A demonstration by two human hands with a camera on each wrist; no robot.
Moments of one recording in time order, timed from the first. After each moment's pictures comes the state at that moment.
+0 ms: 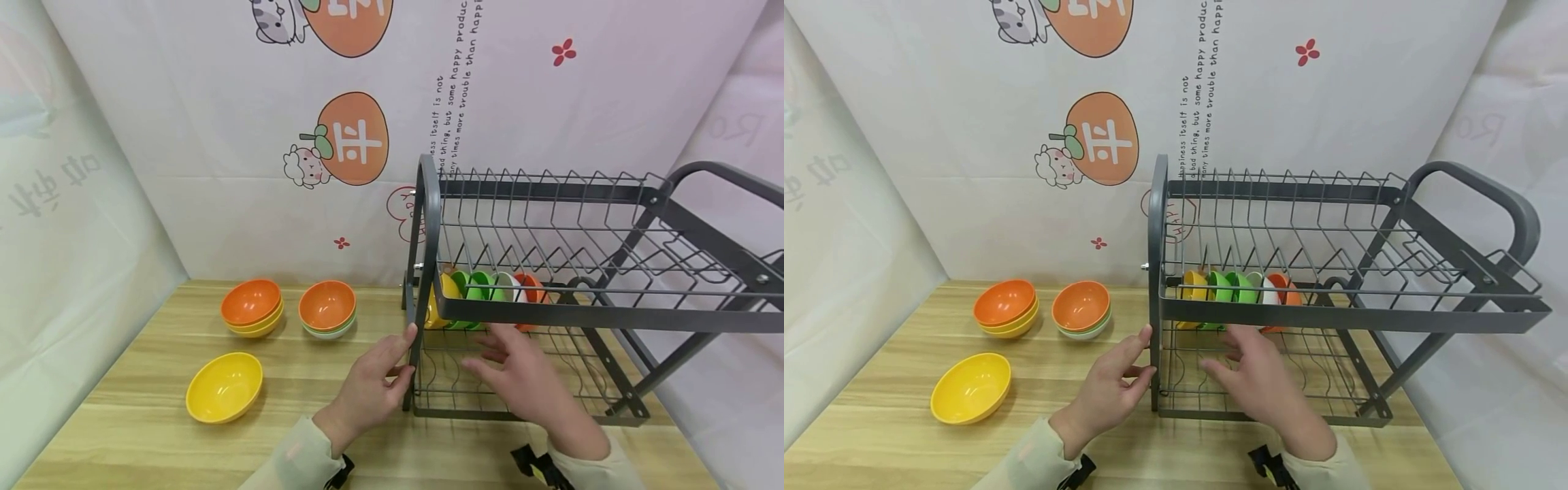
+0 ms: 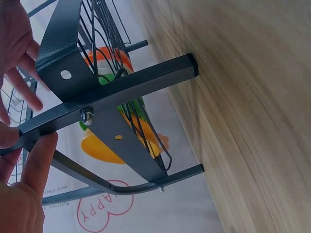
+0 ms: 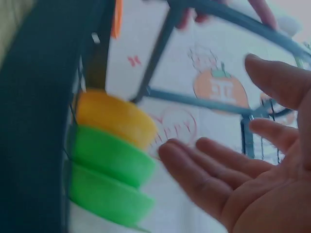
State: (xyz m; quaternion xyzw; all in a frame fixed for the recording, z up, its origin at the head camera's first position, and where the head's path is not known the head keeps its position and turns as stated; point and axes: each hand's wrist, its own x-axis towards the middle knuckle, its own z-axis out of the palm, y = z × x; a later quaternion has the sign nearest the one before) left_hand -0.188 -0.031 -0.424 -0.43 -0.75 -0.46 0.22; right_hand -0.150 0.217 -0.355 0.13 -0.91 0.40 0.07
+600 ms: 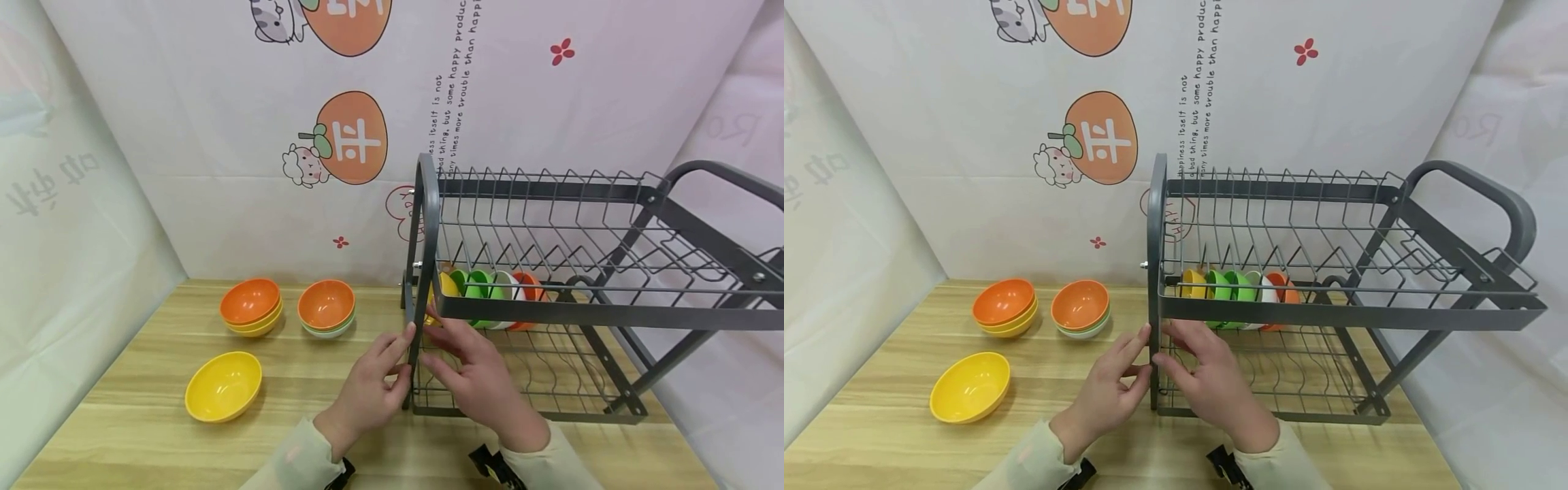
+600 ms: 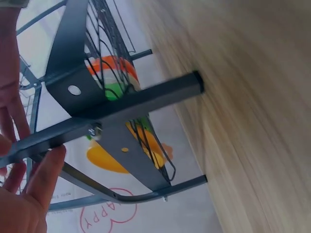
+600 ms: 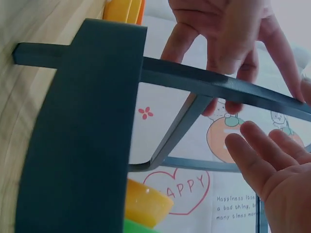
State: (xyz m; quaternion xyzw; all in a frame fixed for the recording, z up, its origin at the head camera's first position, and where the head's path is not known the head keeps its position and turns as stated) left_hand -0.184 -0.029 -0.424 -0.42 -0.74 -0.47 0.22; right_hand -0.155 0.164 -0.368 0.30 -0.81 0.46 0.20
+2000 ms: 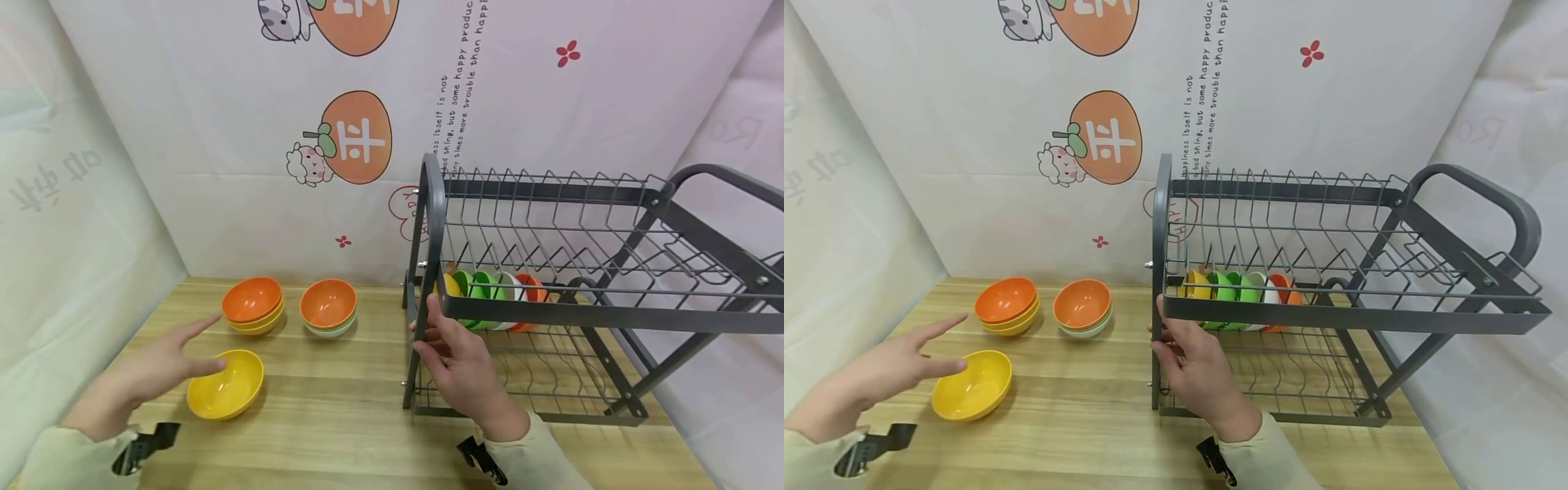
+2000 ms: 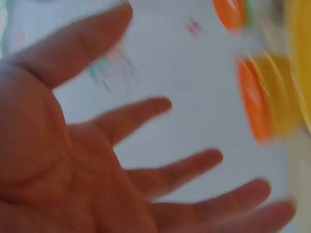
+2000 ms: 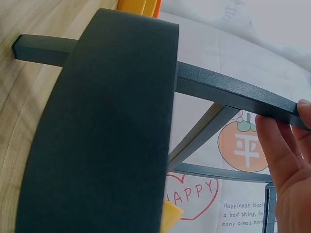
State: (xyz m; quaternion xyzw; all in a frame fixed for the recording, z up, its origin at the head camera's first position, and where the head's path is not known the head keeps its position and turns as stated) left_hand -0.182 -0.284 -0.341 -0.07 -0.92 -0.35 -0.16; right_hand -0.171 0.151 -0.378 0.38 -0.77 0.43 0.28
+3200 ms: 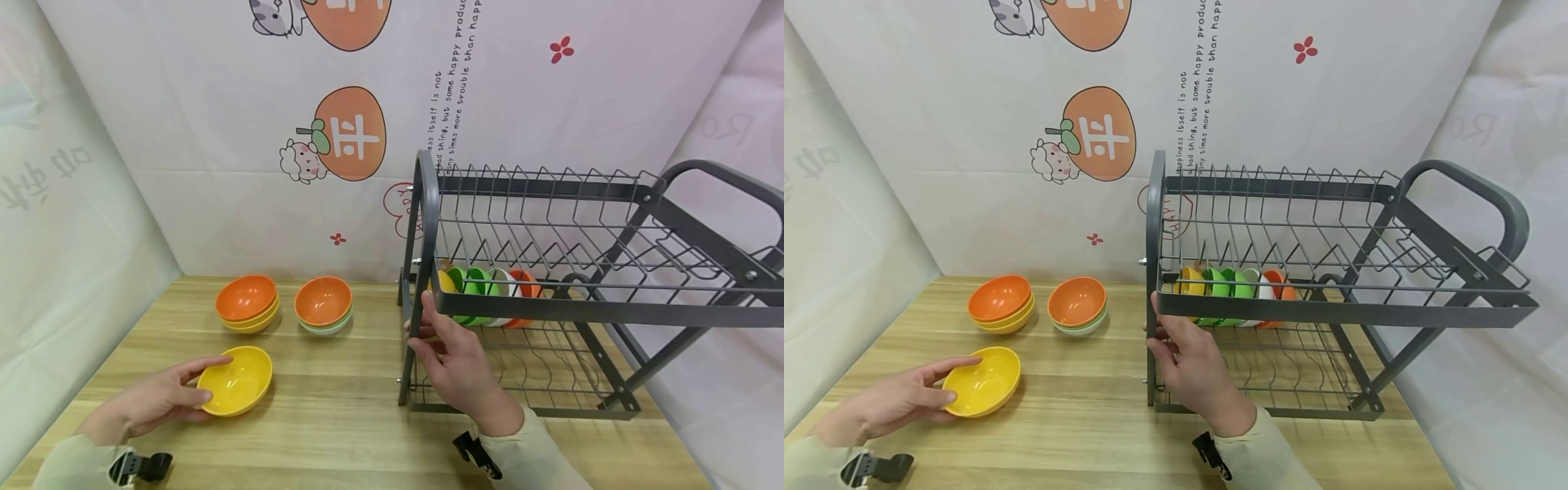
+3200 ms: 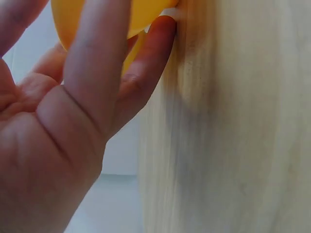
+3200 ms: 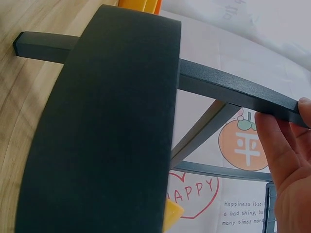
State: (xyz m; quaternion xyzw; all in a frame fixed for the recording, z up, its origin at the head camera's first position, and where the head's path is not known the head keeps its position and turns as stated) left_hand -0.197 -0.332 -0.442 -0.13 -0.63 -0.68 -0.35; right_hand -0.171 0.151 -0.376 0.38 -0.78 0.41 0.29
